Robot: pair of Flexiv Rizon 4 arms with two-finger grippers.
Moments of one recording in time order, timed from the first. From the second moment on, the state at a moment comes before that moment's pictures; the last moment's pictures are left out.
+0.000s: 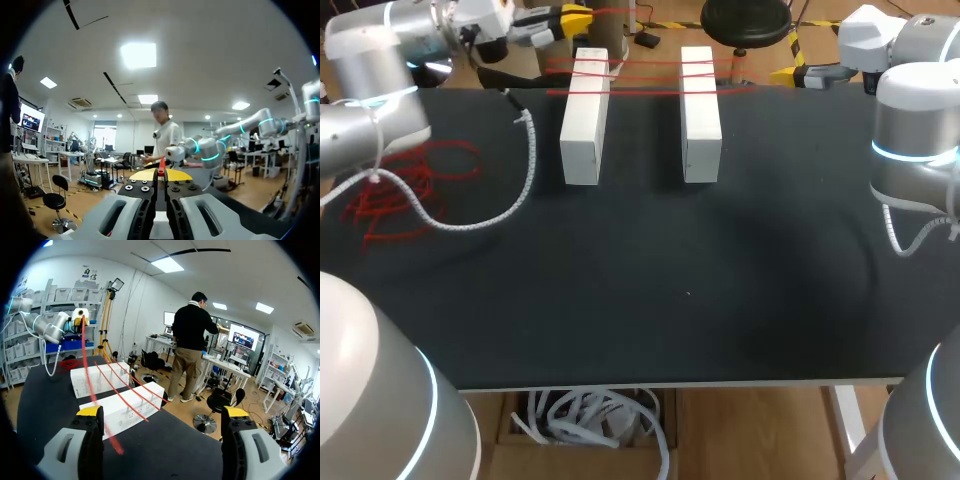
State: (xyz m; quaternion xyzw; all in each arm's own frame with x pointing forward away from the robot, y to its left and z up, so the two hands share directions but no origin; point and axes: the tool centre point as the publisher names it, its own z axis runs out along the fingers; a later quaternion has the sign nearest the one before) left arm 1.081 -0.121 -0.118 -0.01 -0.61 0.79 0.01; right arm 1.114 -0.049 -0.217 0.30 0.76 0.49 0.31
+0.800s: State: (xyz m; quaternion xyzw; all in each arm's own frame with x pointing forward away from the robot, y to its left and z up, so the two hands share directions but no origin) left arm 1.096 -0.161 -0.110 -0.02 -0.59 0.81 0.01; right arm 1.114 -0.049 -0.218 0.30 0.76 0.49 0.31
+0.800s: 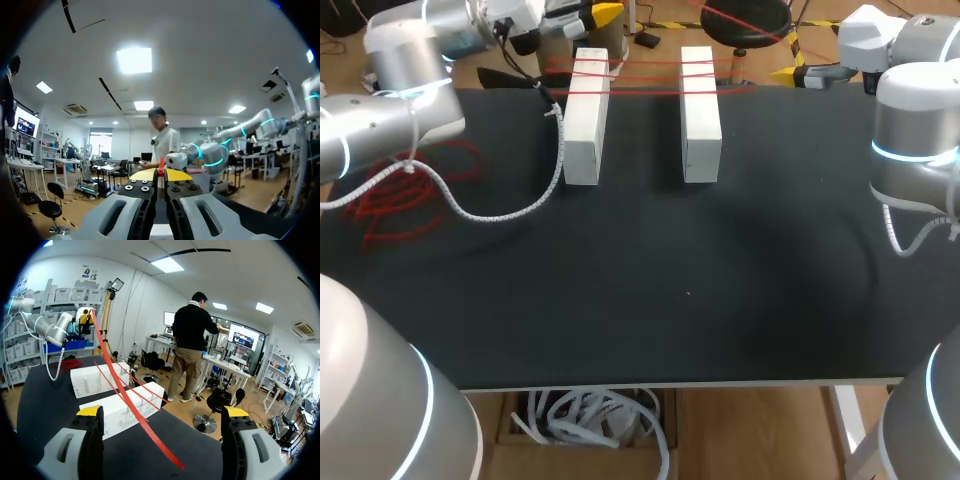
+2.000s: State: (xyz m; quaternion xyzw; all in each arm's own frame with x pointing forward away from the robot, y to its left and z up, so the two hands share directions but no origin) left arm 1.105 -0.171 -0.114 -0.03 -0.59 0.80 0.03; right arm 1.114 -0.049 -0.217 0.30 0.76 0.49 0.31
